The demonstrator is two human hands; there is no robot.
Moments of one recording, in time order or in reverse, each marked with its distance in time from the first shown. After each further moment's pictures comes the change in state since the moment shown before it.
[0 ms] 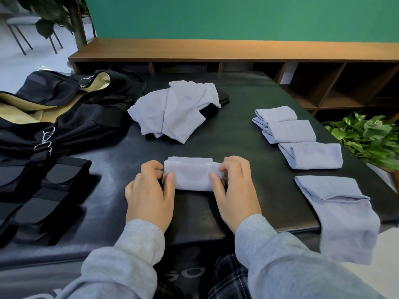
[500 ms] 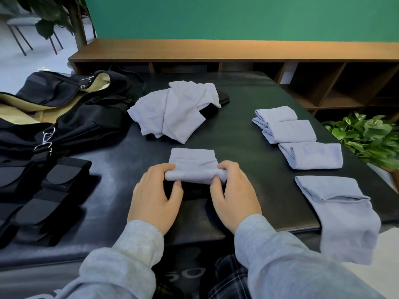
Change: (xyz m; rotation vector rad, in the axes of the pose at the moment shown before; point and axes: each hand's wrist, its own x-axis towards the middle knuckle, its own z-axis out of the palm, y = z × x) left_hand -0.002 -0.001 -0.001 0.007 -0.056 0.182; right_hand 0.002 -0.006 -0.007 -0.024 -0.145 0.115
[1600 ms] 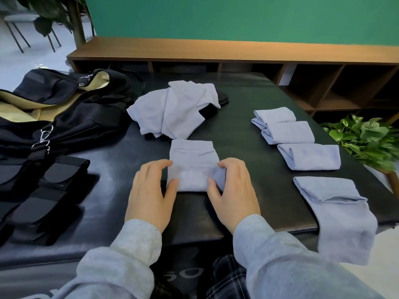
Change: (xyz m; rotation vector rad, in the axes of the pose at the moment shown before) left_hand 0.003 -0.007 0.003 0.064 0.053 0.013; right_hand 0.002 0.005 0.007 -0.115 0.141 -0.128
